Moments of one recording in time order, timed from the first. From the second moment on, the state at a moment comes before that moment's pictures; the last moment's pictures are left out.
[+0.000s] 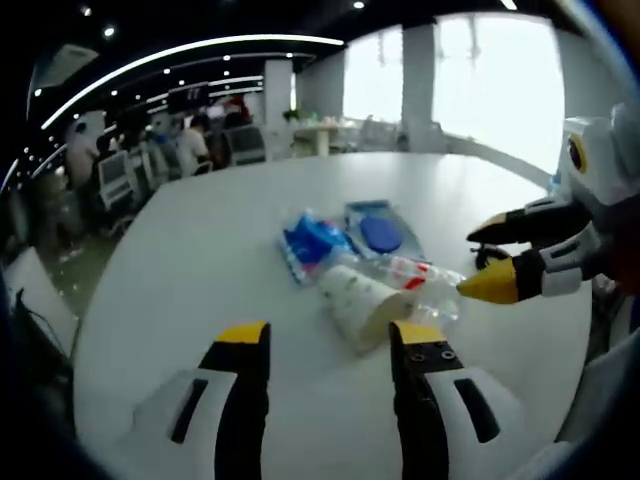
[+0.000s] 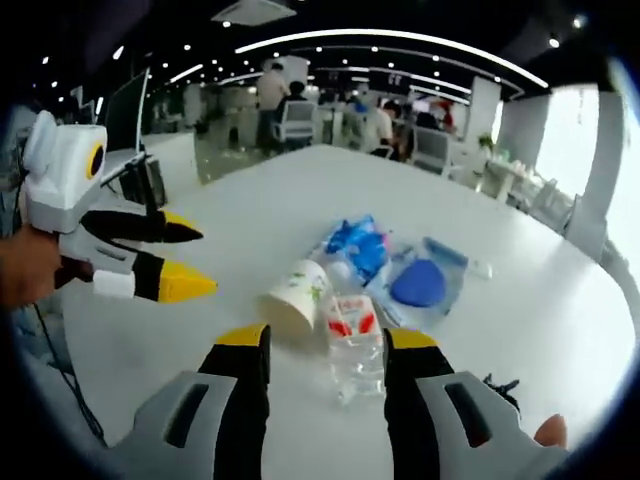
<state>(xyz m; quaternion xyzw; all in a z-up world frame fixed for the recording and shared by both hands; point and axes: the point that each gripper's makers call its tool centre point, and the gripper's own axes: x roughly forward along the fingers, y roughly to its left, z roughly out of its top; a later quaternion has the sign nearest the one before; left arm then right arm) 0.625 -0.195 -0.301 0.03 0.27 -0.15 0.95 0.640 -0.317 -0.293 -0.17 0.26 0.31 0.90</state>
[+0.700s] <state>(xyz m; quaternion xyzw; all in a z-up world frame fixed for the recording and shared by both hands) 0.614 -0.201 -0.327 0.03 0.28 -0.16 0.95 0.653 -0.284 -0.322 -0.26 0.21 0.39 0.86</state>
